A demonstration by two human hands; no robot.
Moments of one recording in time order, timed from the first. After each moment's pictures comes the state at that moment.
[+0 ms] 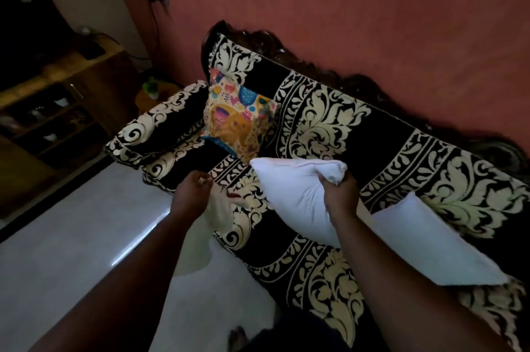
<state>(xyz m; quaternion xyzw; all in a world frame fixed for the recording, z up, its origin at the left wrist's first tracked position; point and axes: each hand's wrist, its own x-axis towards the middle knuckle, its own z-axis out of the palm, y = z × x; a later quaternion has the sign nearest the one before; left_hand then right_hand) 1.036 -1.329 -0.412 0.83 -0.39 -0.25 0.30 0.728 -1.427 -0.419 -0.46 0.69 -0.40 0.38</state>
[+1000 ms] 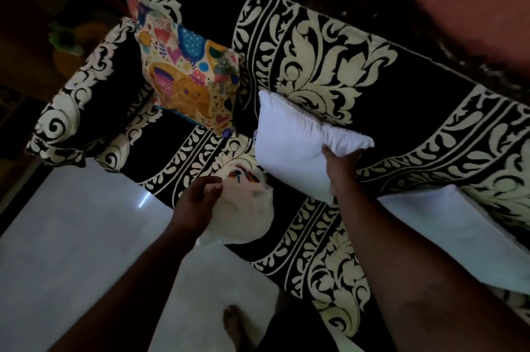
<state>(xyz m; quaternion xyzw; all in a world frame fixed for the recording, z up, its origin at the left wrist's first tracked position) 0.964 -1.509 -0.516 0.78 -0.33 -0.46 0.27 0.672 -1.666 -0.698 -0.21 0.80 -0.26 0.50</state>
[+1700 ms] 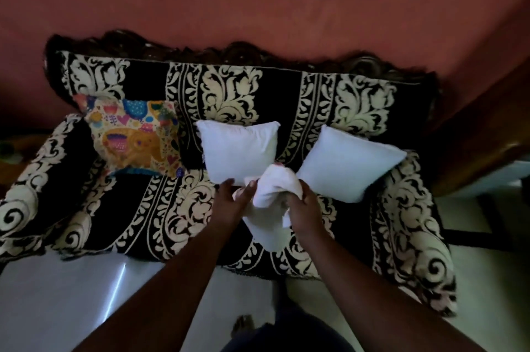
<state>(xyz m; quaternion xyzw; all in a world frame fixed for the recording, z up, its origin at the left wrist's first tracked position) 0.875 -1.336 -0.421 0.60 -0.45 -0.59 0.29 0.709 -1.279 -0.420 -0.31 0.68 -0.52 0.42</state>
